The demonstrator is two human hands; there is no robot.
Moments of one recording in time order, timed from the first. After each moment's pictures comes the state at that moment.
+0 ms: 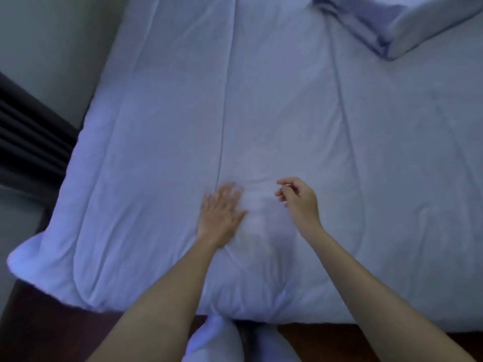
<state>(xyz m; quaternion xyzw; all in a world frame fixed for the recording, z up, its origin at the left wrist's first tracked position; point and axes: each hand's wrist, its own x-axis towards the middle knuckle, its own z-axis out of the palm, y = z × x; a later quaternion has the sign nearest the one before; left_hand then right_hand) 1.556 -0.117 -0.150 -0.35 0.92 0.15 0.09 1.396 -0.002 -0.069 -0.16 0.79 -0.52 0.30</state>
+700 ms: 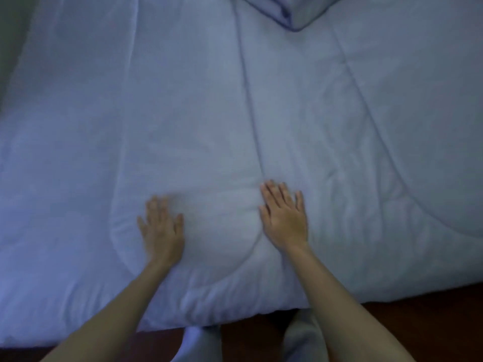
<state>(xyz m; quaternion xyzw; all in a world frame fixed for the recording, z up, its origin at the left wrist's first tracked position) 1.481 -0.007 -0.157 -0.48 0.87 0.11 -0.05 1.277 0.185 -0.170 -0.39 0.91 -0.12 0.06</state>
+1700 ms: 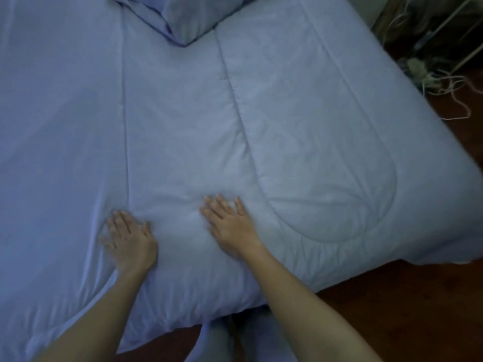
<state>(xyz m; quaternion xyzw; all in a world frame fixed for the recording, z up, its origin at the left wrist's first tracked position) 1.285 0.170 -0.164 -0.55 0.83 0.10 0.01 1.121 0.337 -0.157 -0.53 0.84 -0.06 0.13</state>
